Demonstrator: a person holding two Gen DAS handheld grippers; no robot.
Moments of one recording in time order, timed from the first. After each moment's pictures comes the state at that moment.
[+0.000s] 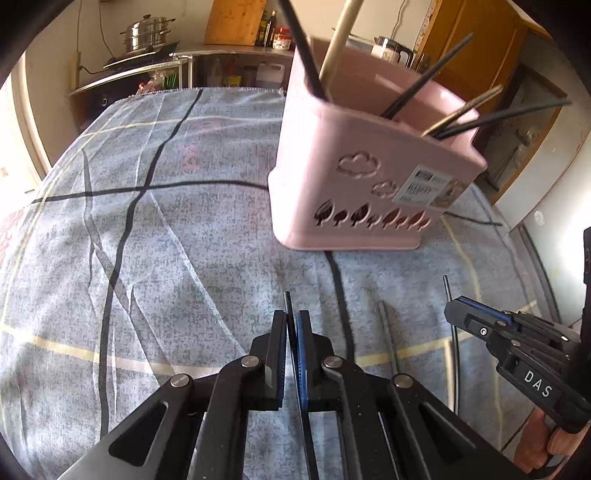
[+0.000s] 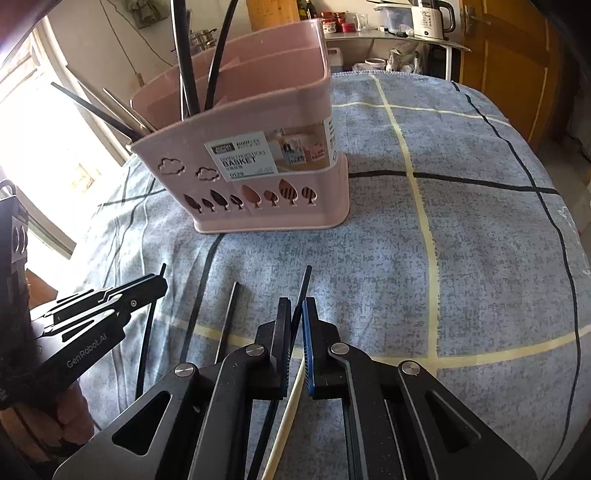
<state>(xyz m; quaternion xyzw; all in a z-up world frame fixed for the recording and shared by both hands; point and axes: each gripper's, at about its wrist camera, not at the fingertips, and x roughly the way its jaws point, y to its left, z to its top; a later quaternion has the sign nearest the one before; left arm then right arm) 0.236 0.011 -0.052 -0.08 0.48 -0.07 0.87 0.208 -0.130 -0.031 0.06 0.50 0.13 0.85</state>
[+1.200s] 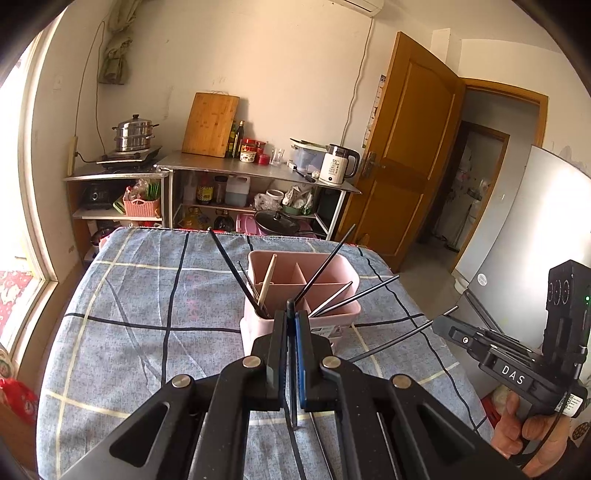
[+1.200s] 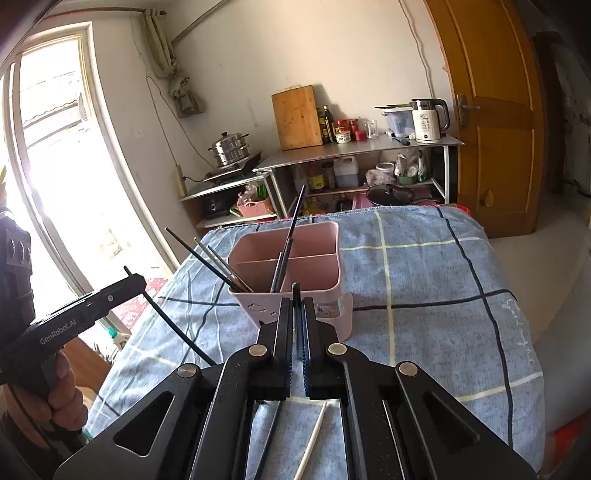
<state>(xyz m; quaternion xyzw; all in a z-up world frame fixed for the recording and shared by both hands) 0.171 0.030 0.115 -0.09 0.30 -0.13 0.94 0.157 -0.158 0.106 0.09 0.32 0.16 0.93</state>
